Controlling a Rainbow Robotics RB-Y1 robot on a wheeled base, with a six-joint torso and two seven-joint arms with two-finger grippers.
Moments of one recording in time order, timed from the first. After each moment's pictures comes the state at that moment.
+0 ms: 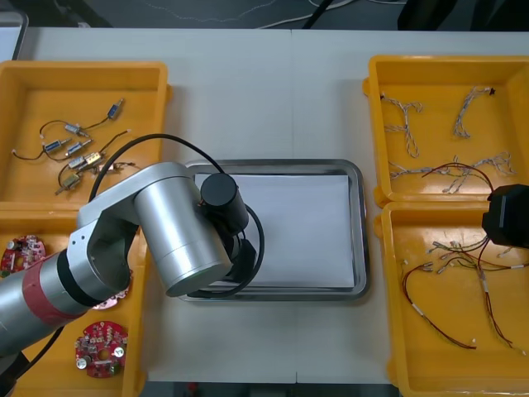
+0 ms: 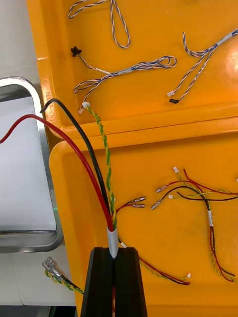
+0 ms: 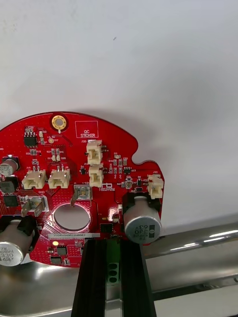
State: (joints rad) right arm -0.12 -0.68 -0.31 -2.55 -0.89 1.92 0.91; left arm -0.57 0.52 -0.79 -2.02 0.51 1.69 -0.60
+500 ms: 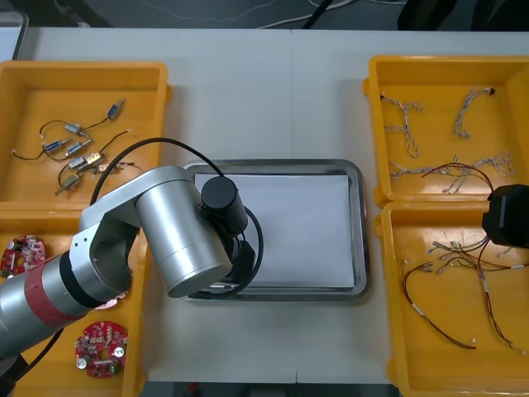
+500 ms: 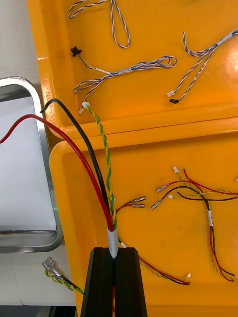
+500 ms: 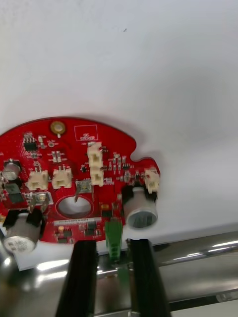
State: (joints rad) right arm -0.12 -0.68 -0.31 -2.55 -0.89 1.92 0.91; left arm -0.56 0.52 -0.79 -2.00 0.50 1.67 -0.60
